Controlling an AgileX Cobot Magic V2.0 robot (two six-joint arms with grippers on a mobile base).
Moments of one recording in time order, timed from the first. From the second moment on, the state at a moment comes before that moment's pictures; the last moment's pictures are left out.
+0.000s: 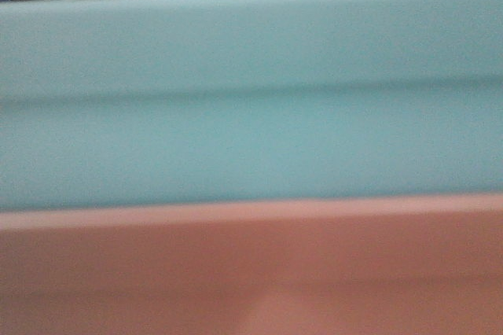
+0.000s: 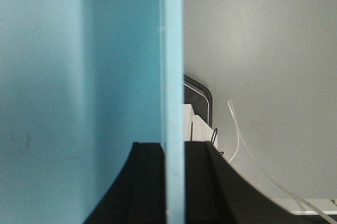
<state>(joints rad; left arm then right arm) -0.76 1.39 -1.14 -0.09 1.22 -0.71 0.80 1.36 -1.11 -0.06 1.16 0.83</state>
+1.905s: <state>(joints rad) -0.76 1.39 -1.14 -0.11 1.22 -0.71 0.80 1.36 -1.11 -0.07 1.17 0.83</state>
